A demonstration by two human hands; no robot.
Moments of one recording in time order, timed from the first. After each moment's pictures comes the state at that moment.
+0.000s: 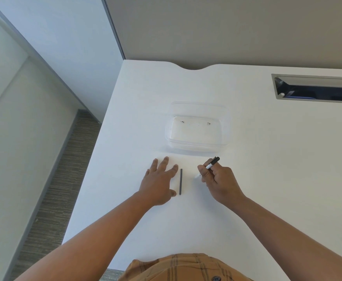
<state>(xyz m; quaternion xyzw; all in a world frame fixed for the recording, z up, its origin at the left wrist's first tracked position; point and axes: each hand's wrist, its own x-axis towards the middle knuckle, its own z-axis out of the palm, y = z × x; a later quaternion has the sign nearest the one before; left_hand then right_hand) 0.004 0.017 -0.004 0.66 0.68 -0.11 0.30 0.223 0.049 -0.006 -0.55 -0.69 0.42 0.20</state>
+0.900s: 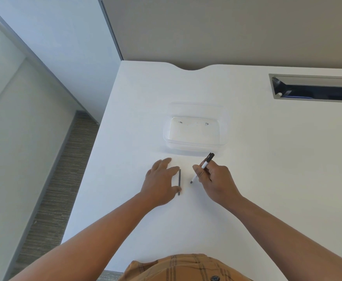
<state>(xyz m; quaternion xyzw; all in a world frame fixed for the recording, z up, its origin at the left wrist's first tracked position) 0.013 0.018 0.002 0.67 0.68 -0.01 0.29 0.215 0.047 0.005 -0.57 -0.68 0.42 0.22</state>
